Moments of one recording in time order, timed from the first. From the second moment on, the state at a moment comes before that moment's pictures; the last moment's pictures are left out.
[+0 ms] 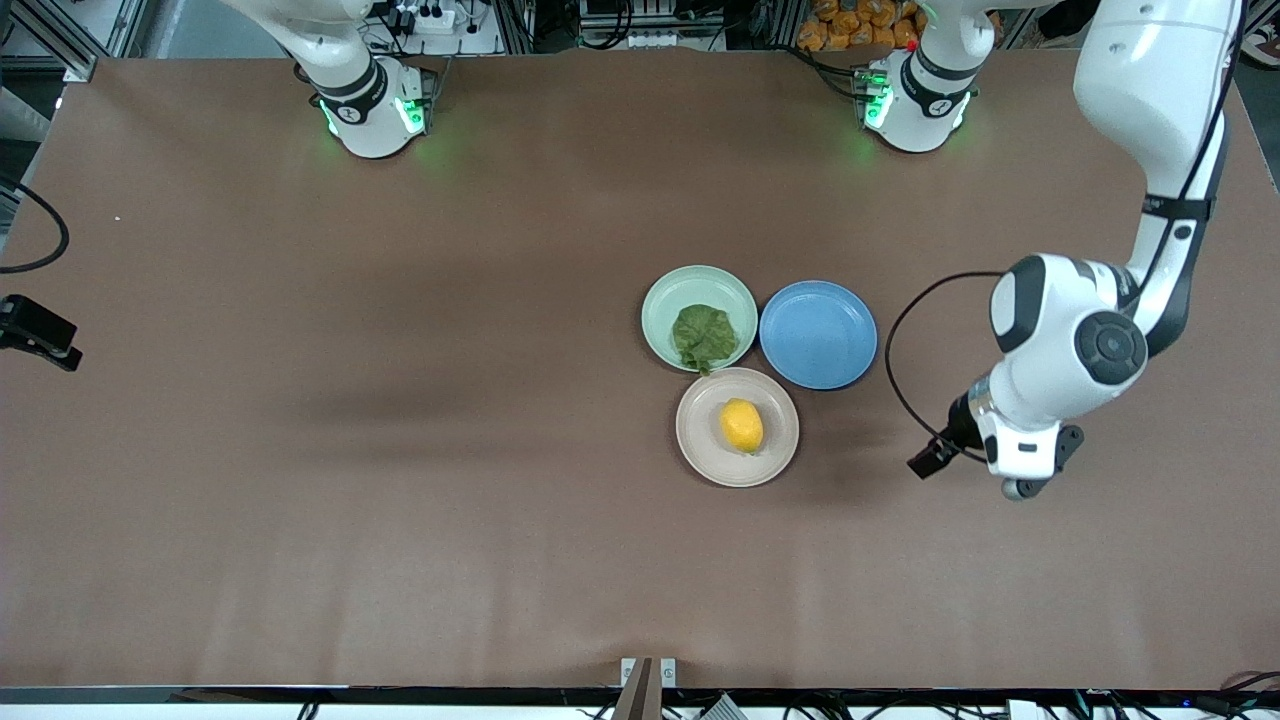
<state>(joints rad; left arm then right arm) 0.01 0.44 -0.21 -1.82 0.03 2.34 -0.89 -0.13 0.20 0.07 -1.32 -0.10 1.67 -0.05</state>
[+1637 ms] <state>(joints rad) 0.06 -0.04 -0.27 -2.07 0.03 2.19 -0.36 -0.02 -0.08 -0.02 -1.67 0.03 1.66 -0.05</state>
